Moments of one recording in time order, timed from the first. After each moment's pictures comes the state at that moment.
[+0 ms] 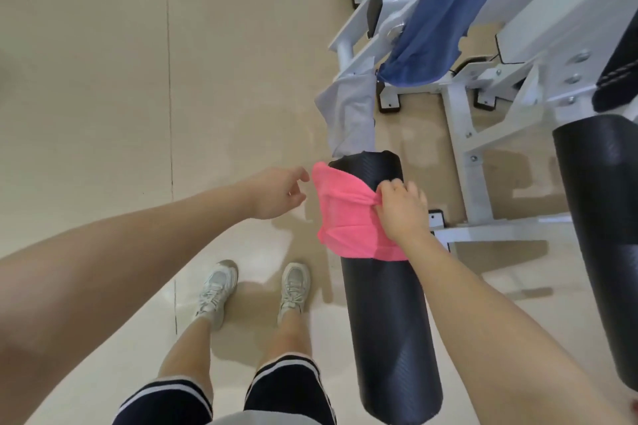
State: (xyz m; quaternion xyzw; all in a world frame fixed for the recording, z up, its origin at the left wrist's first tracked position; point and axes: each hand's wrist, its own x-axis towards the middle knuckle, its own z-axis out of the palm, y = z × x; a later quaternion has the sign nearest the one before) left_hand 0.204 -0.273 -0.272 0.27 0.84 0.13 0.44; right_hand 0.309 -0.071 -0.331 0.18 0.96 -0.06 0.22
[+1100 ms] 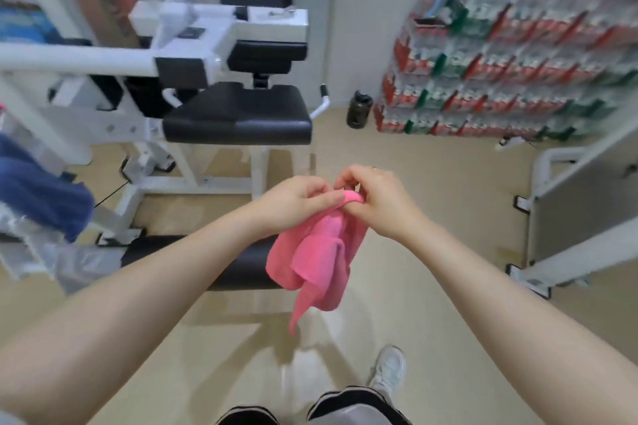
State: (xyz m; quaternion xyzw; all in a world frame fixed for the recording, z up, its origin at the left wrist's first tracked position) left_hand 0.498 -0.242 -0.023 0.76 0.42 0.14 0.47; right_hand 0.662 -0.273 -0.028 0.60 0.74 -0.19 -0.23
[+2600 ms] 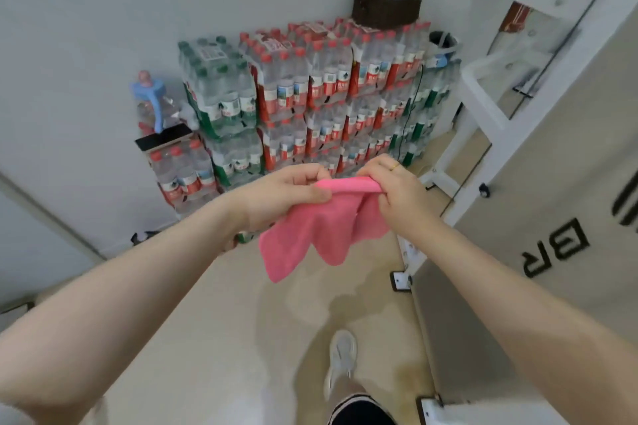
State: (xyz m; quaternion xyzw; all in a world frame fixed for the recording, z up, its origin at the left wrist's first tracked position) left_hand 1.371 0.283 0.005 0.75 0.13 -0.02 0.65; right_hand 1.526 0.142 -0.022 0.77 0.55 -0.03 -0.32
